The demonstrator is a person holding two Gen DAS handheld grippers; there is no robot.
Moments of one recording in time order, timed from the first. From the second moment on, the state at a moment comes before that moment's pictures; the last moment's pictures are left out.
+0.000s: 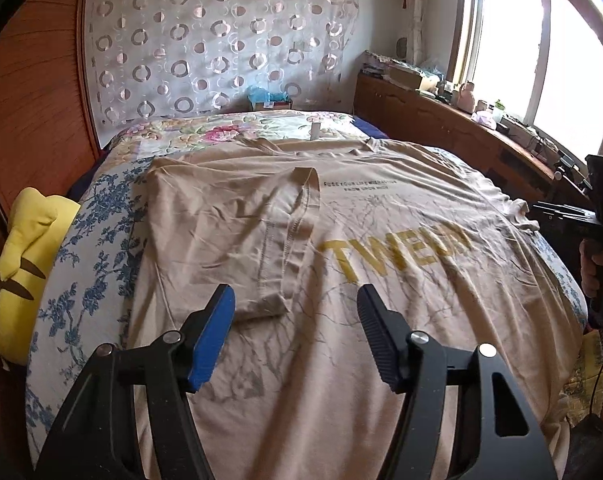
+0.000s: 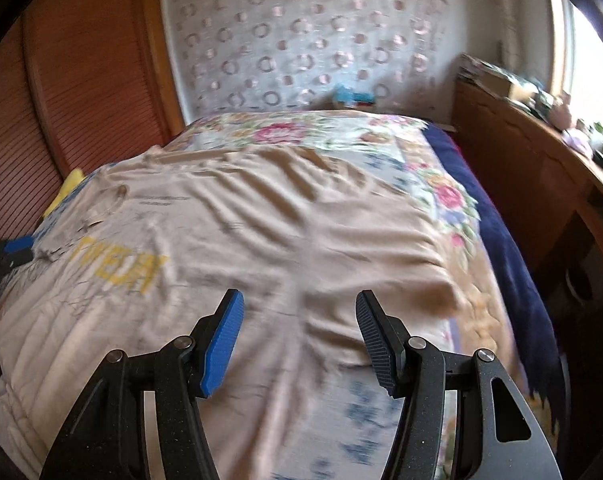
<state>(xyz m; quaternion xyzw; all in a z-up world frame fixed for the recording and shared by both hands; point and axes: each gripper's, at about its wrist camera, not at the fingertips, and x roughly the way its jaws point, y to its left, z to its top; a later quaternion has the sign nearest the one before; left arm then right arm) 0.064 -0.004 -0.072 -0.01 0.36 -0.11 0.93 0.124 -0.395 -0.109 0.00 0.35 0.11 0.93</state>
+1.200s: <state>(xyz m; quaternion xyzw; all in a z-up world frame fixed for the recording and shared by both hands) 0.057 -0.053 -0.067 0.00 0.34 -0.14 0.93 0.194 -0.424 -0.123 -0.03 0.40 0.07 0.91</state>
